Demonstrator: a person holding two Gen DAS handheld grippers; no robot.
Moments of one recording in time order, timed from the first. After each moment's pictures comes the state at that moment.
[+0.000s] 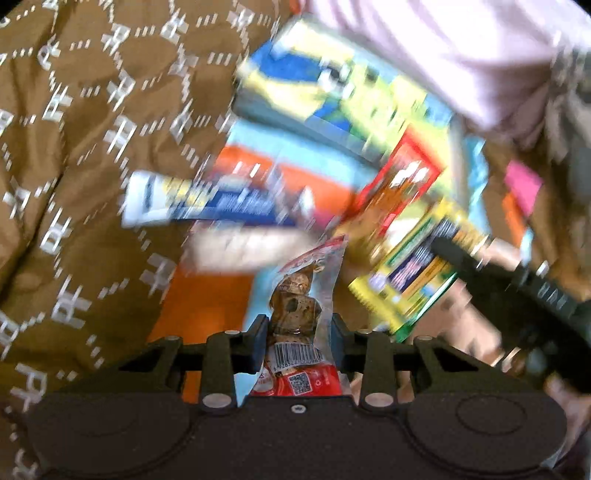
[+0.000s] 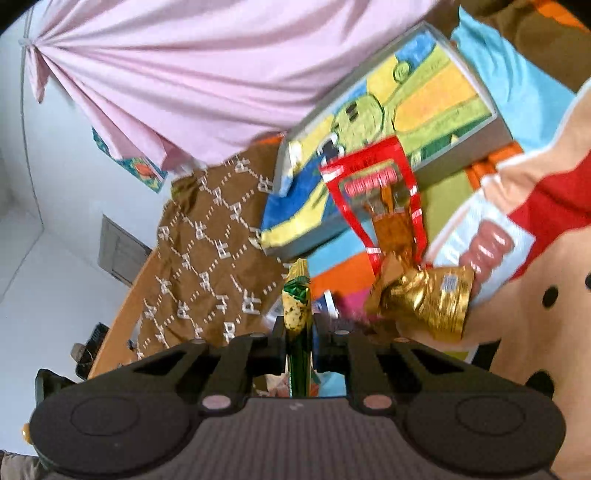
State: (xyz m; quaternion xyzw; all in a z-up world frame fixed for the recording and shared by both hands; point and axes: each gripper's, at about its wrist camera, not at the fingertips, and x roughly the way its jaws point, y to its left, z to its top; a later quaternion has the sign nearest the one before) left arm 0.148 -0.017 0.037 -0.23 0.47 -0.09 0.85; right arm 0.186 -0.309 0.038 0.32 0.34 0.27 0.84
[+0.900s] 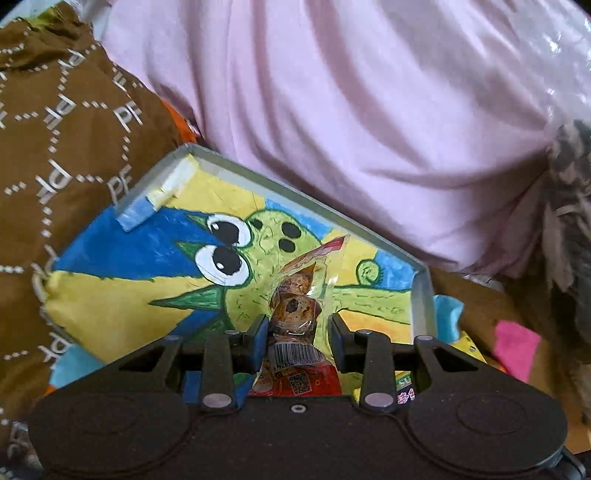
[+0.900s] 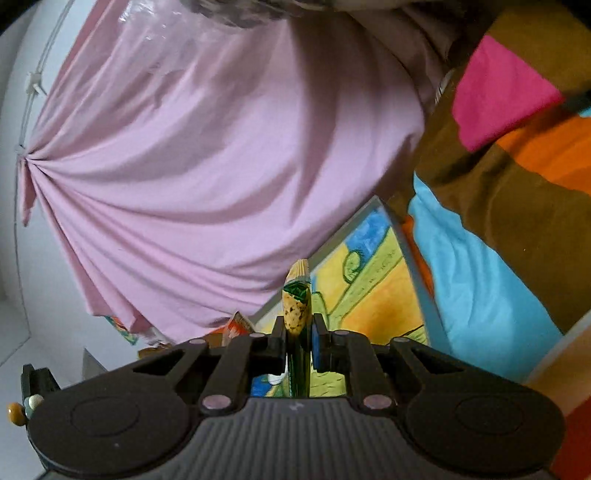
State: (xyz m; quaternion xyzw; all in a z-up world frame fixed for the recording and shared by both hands) left arm 0.350 -0.113 0.066 -0.24 0.30 -0.08 0.92; right arm 0.297 -0.394 0.045 0.38 0.15 0.18 0.90
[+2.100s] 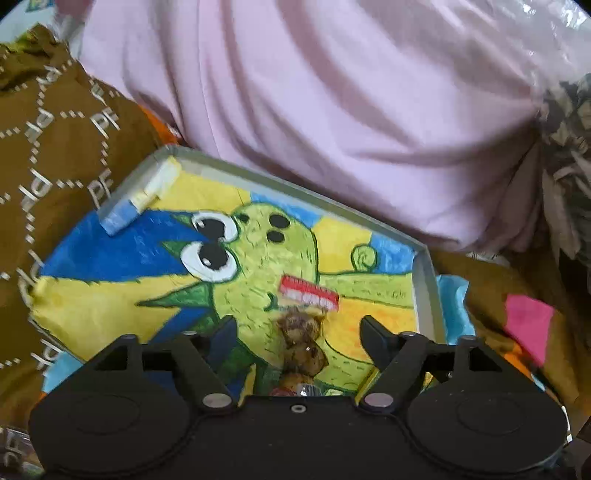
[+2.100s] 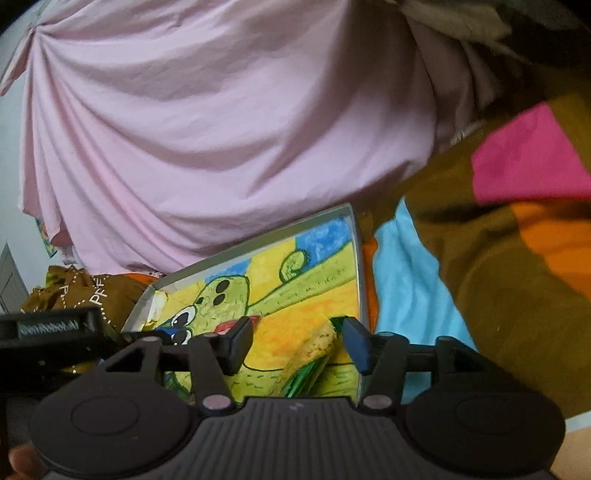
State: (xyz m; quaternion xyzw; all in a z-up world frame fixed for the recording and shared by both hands) left arm 0.344 -0.129 0.063 -0.19 0.28 -0.07 0.94; right arm 0.318 -0.367 0.047 0.17 0.17 0.10 0.97
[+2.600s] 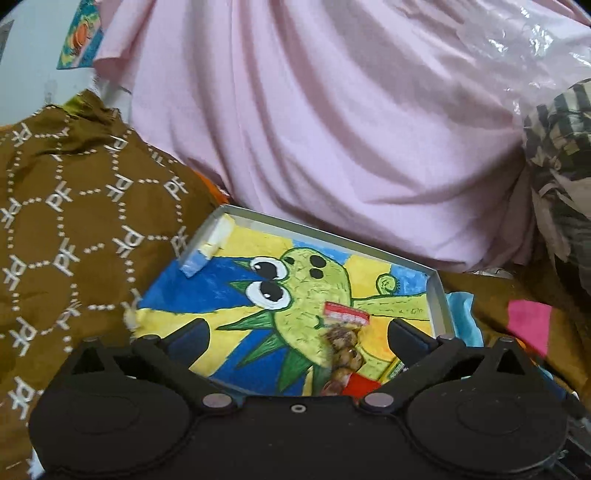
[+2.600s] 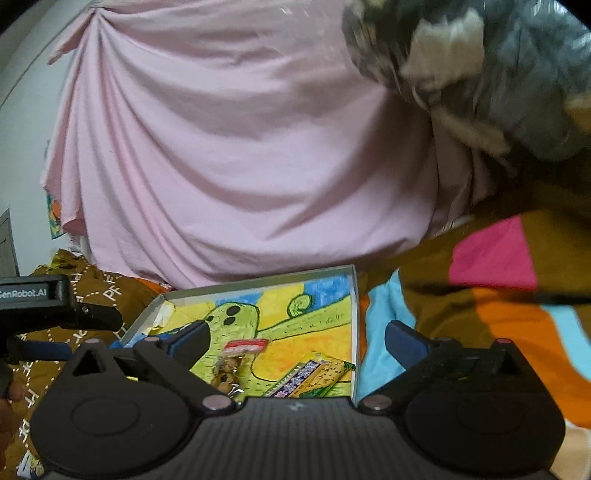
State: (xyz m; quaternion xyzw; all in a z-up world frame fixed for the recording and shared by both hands) left arm 0.269 -0.093 0.094 -0.15 0.23 -0.03 0.96; right arm 0.242 -0.340 0.081 0.07 0.09 0.06 0.99
